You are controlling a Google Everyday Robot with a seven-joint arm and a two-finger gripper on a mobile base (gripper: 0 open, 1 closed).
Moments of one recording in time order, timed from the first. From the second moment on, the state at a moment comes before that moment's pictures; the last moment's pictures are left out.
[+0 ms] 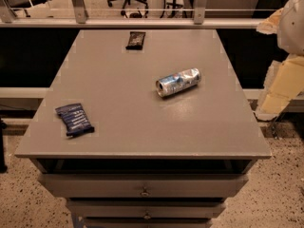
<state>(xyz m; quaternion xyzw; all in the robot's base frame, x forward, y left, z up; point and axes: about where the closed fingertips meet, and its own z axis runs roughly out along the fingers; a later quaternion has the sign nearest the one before) 0.437 -0.208 1.003 -0.60 0.77 -0.06 0.20</state>
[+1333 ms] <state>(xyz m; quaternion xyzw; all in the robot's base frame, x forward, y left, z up) 0.500 -0.163 0.928 -0.65 0.72 -0.01 0.25</state>
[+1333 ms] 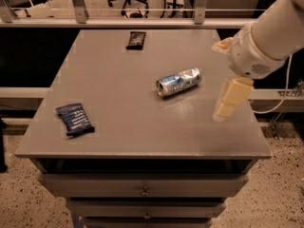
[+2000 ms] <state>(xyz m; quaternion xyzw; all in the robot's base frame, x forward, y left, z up) 0.582 -0.128 0.866 -0.68 0.68 0.02 0.27</state>
